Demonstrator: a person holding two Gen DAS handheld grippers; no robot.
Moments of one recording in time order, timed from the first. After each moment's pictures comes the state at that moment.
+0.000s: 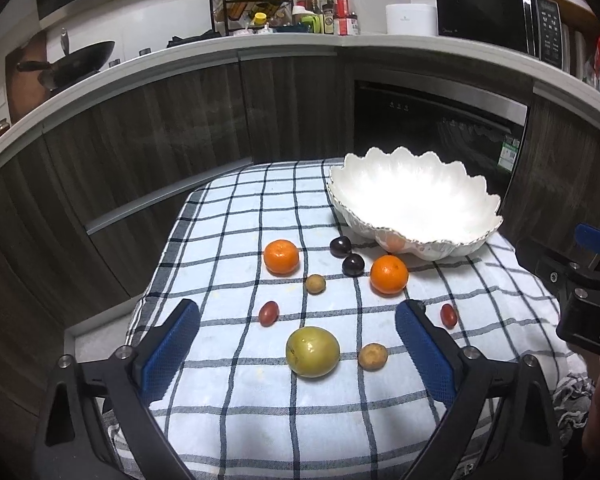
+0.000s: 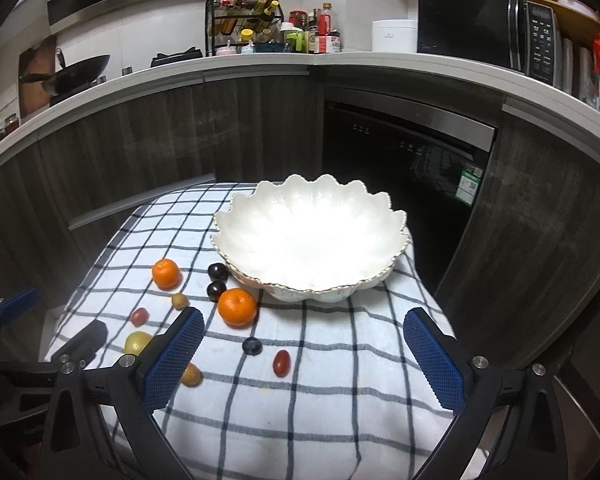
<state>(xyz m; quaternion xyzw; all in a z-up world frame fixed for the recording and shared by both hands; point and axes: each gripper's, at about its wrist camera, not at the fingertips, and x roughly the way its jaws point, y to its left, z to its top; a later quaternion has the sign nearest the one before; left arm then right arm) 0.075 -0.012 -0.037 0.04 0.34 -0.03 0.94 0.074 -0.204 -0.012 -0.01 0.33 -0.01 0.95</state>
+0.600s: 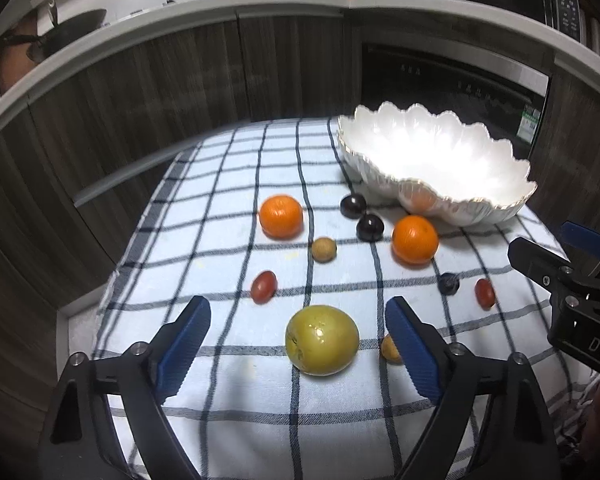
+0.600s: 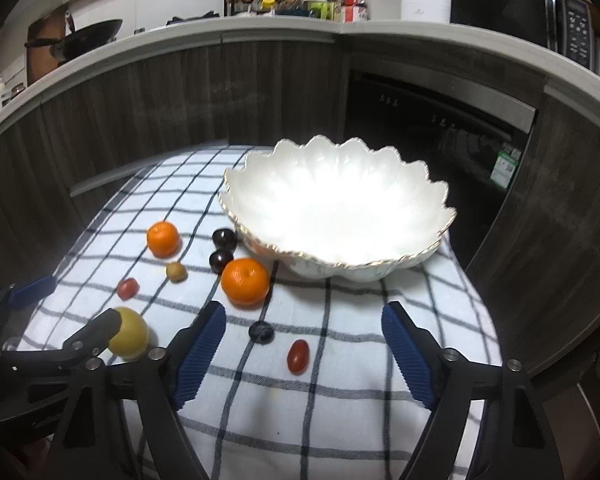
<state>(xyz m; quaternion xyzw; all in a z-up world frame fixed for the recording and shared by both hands) 0.109 -0.008 -0.094 0.04 0.39 -0.03 0.92 0.107 -0.188 -0.066 -0.03 0.37 0.02 0.93</state>
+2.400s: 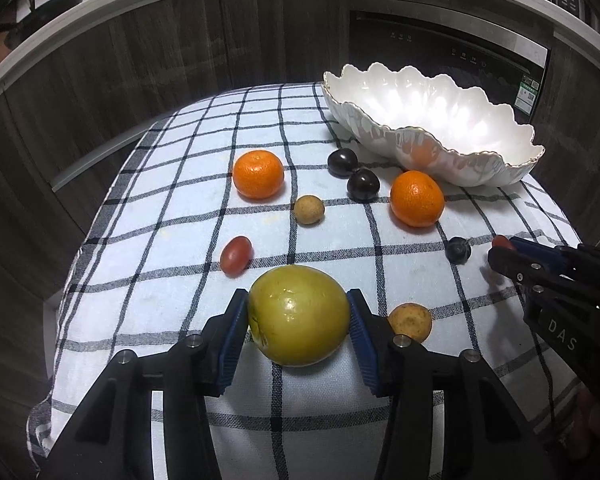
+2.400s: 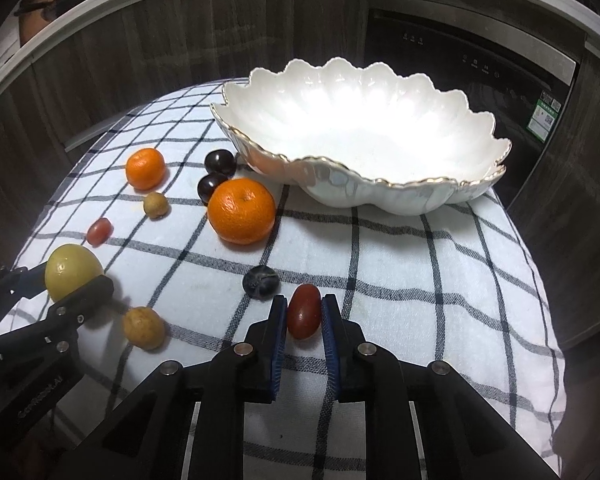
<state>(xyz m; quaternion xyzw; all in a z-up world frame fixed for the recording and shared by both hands) 0.119 -0.014 -0.126 0.04 0.43 -0.05 0.90 0.132 -0.183 -0.128 -0.03 0.45 0.04 0.89</state>
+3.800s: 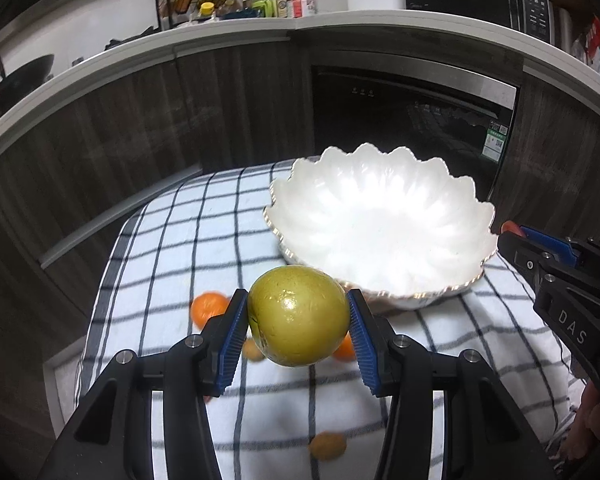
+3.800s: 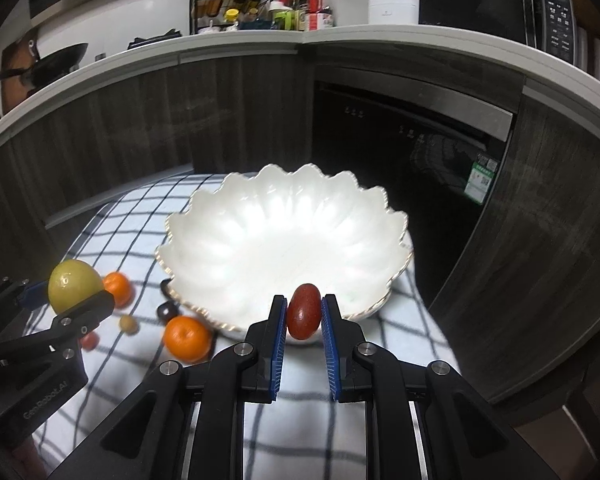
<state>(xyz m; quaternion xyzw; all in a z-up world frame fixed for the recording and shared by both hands) 0.170 -0.071 -0.041 0.07 0.36 -0.09 0.93 0.153 -0.238 -0.040 -0.01 0.35 -0.02 0.94</state>
